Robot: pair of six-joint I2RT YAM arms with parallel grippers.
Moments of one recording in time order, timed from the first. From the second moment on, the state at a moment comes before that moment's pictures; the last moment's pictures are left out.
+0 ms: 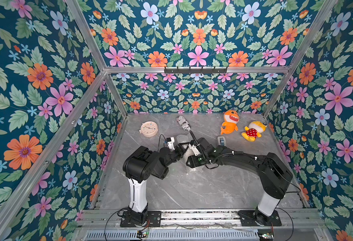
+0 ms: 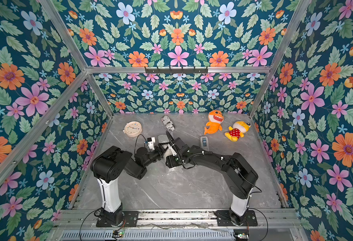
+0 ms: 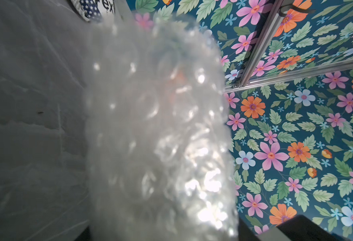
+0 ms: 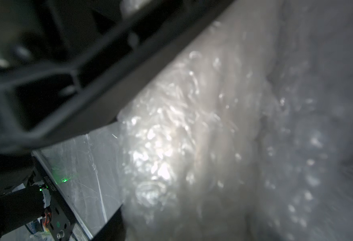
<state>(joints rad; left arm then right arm) -0.47 1.98 0.55 1.37 0.39 -1.31 0.81 1.77 1.19 -0.38 -0.22 0.46</state>
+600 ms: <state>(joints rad) -0.47 2.06 0.55 1.43 0.43 -1.31 0.58 1.62 1.01 -0.17 -0.58 0.51</state>
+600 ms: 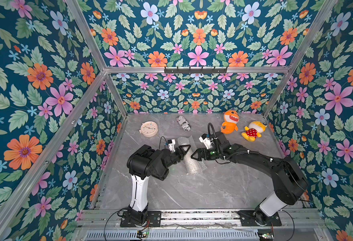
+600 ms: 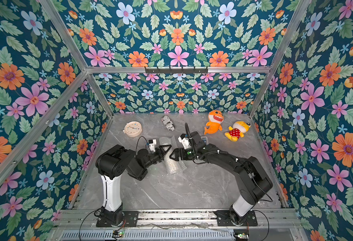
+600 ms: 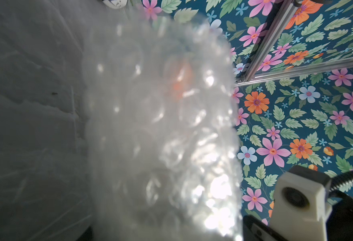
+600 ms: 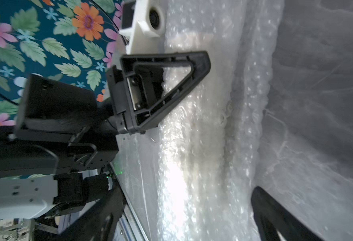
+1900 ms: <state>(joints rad) -0.47 2.07 0.57 1.39 0.51 -1.28 0.46 1.91 0.91 0.24 -0.78 0.66</state>
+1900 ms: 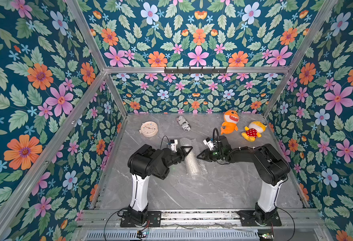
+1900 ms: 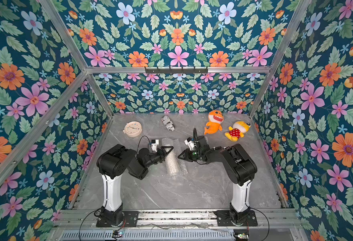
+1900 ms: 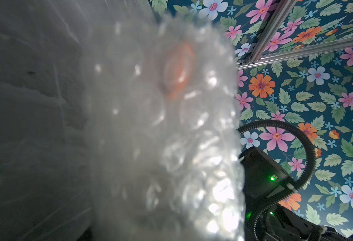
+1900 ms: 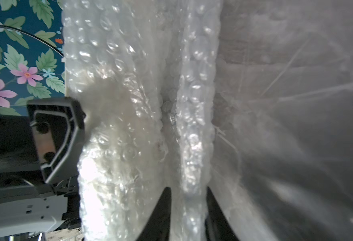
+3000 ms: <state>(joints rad) -0.47 2.08 0.63 1.29 0.58 -1.28 0.53 1.82 0.95 0.16 -0.74 0.64</state>
